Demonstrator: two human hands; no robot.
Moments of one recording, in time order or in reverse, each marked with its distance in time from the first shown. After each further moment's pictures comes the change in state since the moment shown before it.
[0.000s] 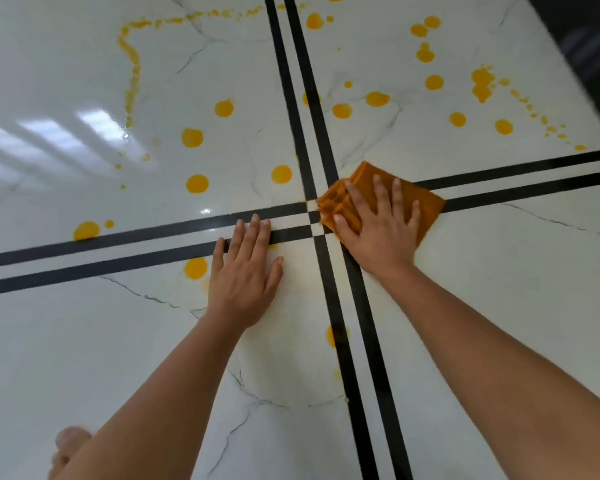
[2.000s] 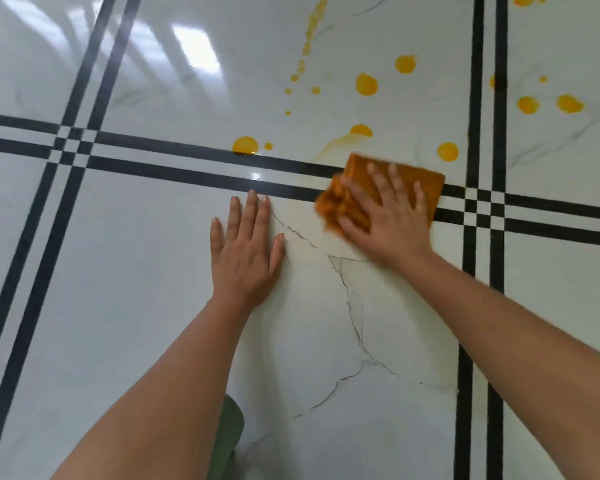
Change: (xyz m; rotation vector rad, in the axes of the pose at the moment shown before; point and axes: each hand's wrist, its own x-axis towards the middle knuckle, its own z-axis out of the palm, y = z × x) left_hand -0.093 -0.149 -0.001 -0.062 0.112 -0.392; right_hand -0.029 -0.171 0.032 -0.043 -0.052 -0.502
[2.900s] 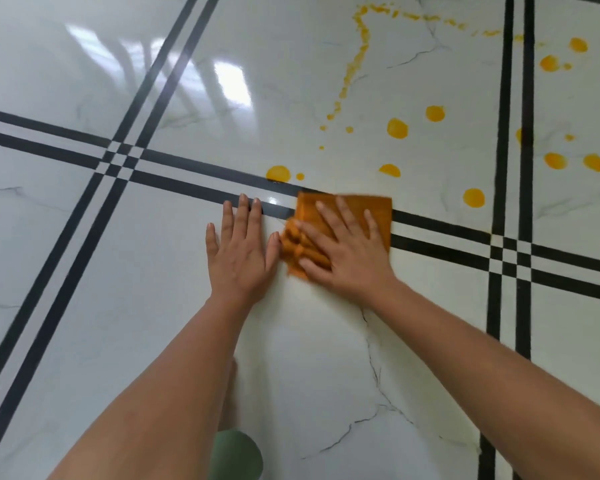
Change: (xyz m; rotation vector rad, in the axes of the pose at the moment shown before) left_hand 0.026 -0.026 -0.018 -0.046 0.076 -0.179; right_hand 0.019 -0.071 0.011 -0.040 -0.018 -0.360
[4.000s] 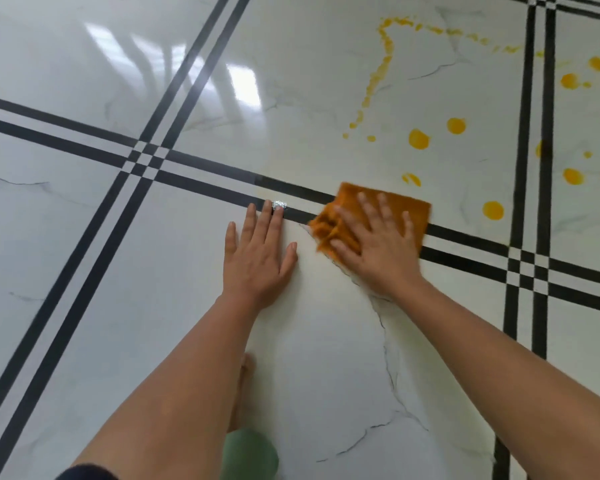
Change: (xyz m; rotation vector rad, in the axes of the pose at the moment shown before) left_hand 0.000 -0.013 -0.003 0.024 -0.028 0.120; right_hand 0.008 0.010 -0.012 0.017 -0.064 0.212
